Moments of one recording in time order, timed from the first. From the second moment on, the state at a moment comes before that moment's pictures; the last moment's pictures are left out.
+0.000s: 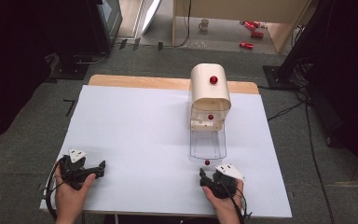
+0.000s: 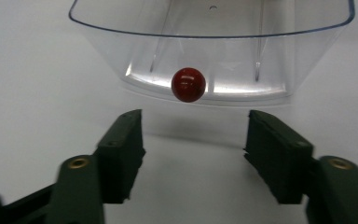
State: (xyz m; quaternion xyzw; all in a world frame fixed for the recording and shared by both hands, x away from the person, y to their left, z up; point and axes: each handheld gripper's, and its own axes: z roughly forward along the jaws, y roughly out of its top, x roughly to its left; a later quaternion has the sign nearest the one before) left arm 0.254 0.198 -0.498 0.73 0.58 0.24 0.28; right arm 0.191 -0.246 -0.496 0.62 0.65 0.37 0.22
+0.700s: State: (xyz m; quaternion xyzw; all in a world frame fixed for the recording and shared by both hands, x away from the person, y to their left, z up) left arm 0.254 0.198 -0.498 0.73 0.58 0.24 0.28; right arm 0.200 -0.245 -0.492 0.62 0.65 0.39 0.23
